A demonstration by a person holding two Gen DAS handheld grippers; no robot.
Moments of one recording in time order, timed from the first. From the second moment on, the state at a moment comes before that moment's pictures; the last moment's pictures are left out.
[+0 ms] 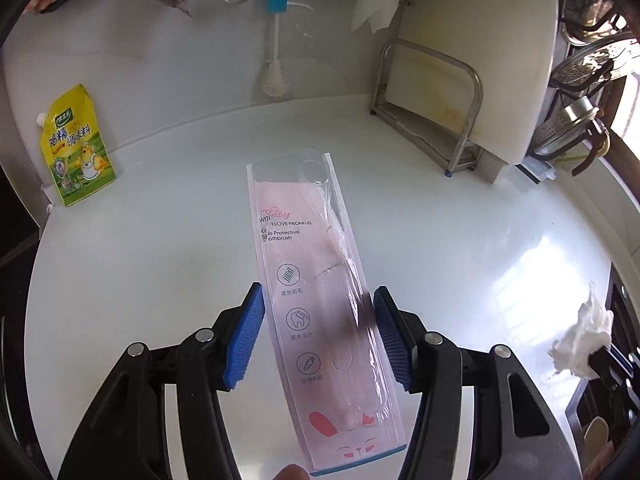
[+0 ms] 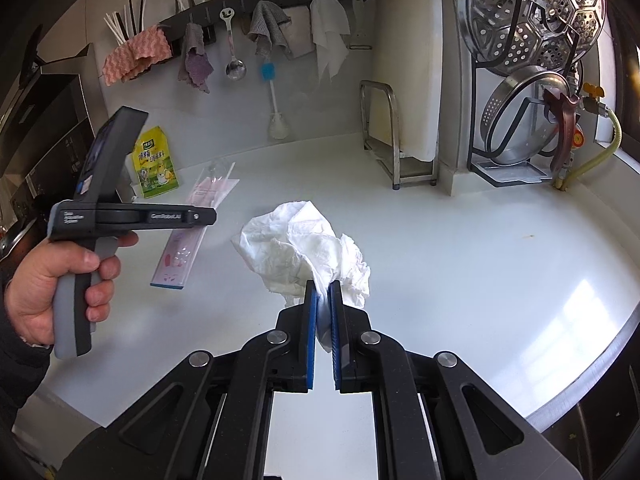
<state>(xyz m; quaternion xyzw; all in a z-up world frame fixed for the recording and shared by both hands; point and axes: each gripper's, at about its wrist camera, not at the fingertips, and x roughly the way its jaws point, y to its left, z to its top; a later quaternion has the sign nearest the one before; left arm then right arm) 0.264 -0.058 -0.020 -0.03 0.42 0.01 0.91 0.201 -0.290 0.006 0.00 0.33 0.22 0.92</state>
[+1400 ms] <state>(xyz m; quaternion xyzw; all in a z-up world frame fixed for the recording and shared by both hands) -0.012 -0.061 0.006 0.00 0.30 -0.08 0.95 -0.020 -0.265 -0.010 0.05 0.35 0.14 0.92</state>
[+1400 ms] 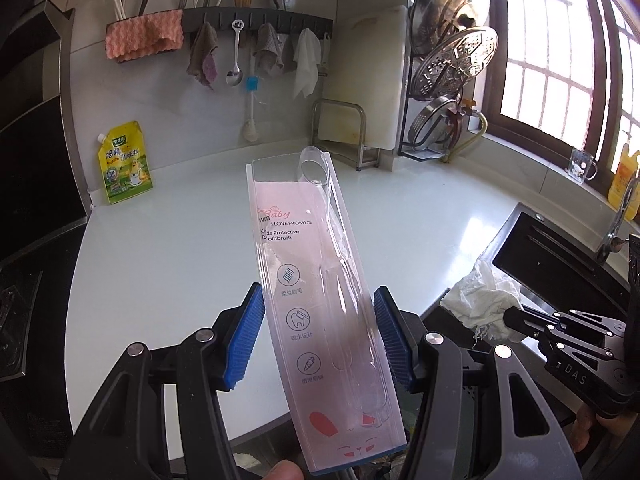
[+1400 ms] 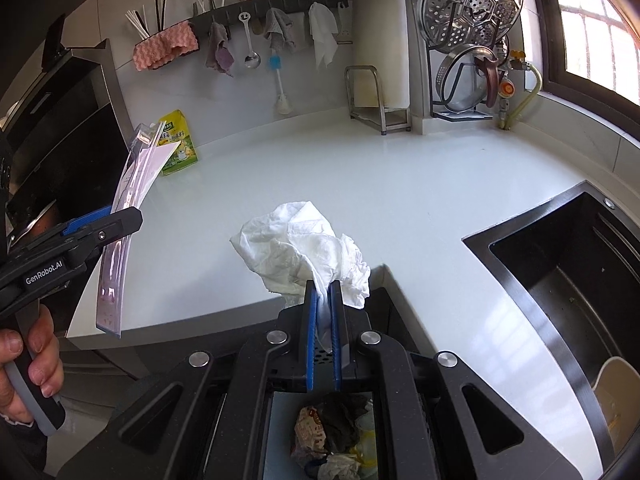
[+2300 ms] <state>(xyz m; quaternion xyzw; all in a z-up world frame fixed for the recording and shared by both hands) -0.045 -0.096 -0.044 0.02 0.34 -0.13 0.93 -0.083 -0.280 -0.082 0.06 0.41 0.09 0.90</state>
